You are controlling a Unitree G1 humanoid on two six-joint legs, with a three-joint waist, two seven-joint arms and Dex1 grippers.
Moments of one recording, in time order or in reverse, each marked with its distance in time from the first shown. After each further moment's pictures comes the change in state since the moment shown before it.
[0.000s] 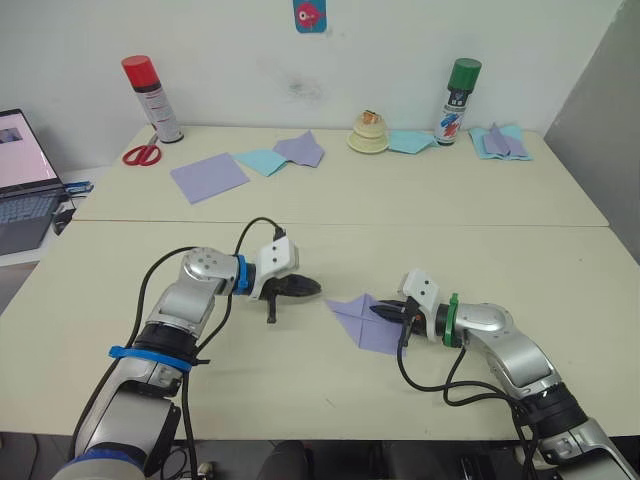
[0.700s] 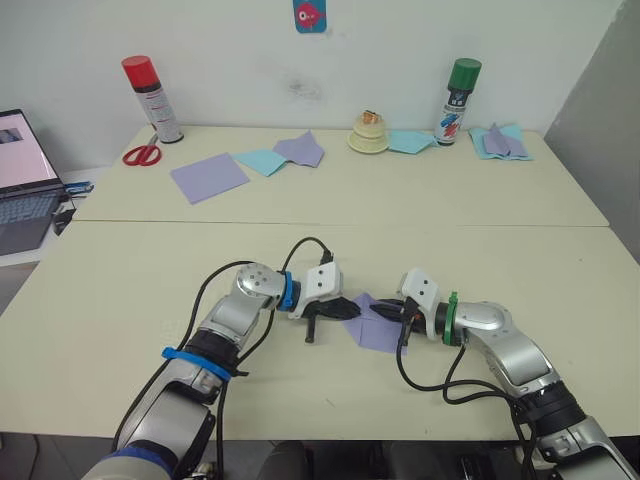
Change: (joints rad) left arm 0.008 -0.167 -0.160 0.151 0.095 -0.177 0.035; right arm -0.009 0.003 0.001 0.017 -0.017 -0.020 0.010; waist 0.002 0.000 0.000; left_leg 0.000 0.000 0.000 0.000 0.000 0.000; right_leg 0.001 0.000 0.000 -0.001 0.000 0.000
